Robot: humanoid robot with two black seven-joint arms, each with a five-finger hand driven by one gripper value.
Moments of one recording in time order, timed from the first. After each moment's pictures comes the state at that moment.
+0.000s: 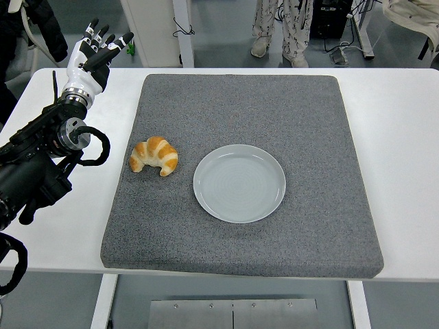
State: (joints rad) left arm -0.99 0.18 -0.65 -0.46 0.05 -0.05 -0.37; right arm -0.08 0.00 -0.02 0.06 -0.11 0.02 0.41
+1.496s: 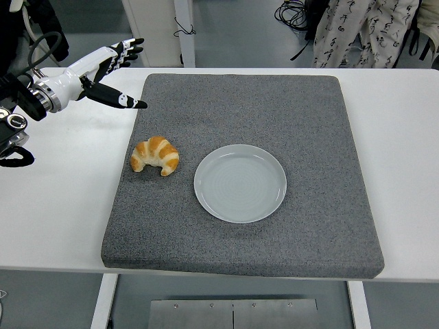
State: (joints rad) left arm -1.03 0.66 -0.31 -1.08 0.83 -0.04 -0.25; right arm -0.08 0.00 -0.01 0.06 -0.11 0.02 0.41
